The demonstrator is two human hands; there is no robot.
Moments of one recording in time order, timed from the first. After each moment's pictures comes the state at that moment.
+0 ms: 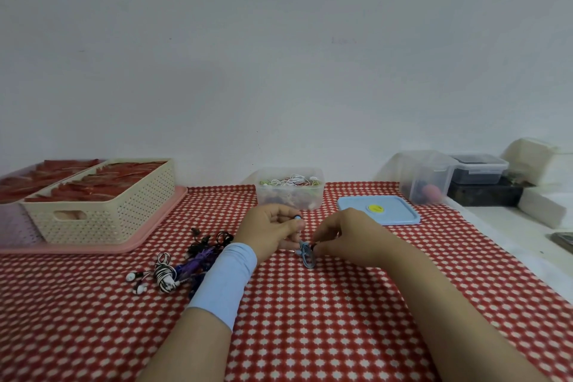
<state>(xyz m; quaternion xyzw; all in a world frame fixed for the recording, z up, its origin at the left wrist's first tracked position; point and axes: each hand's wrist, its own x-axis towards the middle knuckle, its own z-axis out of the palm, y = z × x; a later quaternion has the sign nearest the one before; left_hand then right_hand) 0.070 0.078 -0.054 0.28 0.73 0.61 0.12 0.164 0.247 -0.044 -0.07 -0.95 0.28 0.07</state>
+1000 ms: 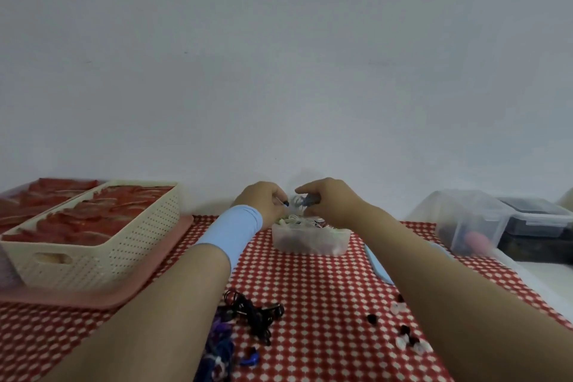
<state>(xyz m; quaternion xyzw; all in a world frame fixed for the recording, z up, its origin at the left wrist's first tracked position) -0.074 0.099 0.013 0.27 0.91 0.30 -0.02 -0.006 0.265 0.018 -0.04 -0.97 0.22 0.12</state>
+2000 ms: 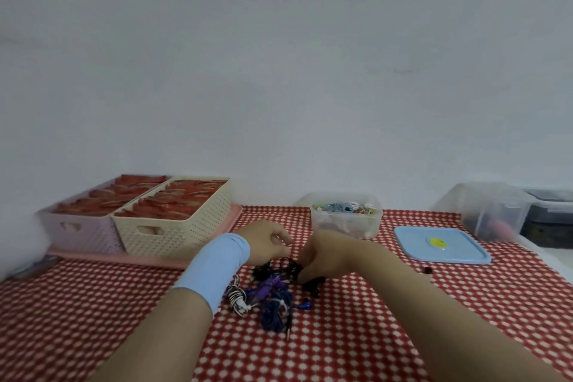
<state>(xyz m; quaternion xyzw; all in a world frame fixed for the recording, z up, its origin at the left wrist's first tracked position) 0.004 -0.028 0.000 0.32 0.92 0.21 0.13 0.064 0.145 -0.016 0.05 -0.98 0.17 -0.10</state>
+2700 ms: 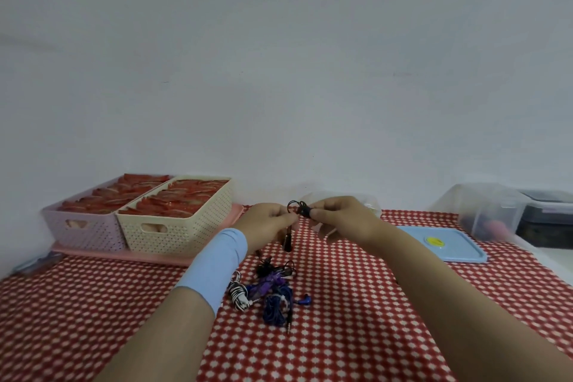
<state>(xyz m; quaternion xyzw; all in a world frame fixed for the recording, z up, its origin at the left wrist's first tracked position) 0.011 -0.023 0.007 0.27 0.83 0.47 0.10 0.082 0.166 0.008 -0.02 -0.83 0.55 0.08</state>
